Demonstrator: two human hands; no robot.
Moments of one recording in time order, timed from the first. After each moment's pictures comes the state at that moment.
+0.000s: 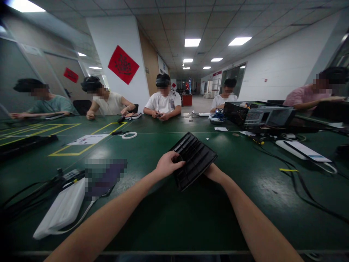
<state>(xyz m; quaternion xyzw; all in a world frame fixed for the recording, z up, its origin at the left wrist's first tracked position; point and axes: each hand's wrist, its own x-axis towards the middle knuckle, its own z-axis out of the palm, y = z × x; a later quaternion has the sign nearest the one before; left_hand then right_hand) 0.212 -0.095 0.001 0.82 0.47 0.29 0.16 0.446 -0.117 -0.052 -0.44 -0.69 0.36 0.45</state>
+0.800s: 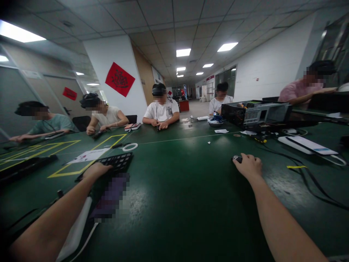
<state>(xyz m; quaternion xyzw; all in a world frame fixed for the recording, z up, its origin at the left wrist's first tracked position) -0.070 -0.001 0.041 0.53 0.85 0.03 -0.02 0.559 -0.108 -0.072 -0.86 -0.47 -0.06 0.17</state>
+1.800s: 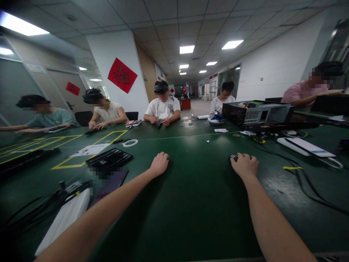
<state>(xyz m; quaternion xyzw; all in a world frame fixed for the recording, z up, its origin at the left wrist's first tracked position) 0.170 -0.034 -0.017 0.83 0.55 0.09 0.01 0.549 -0.114 -0.060 -0.86 -0.48 -0.06 0.14</state>
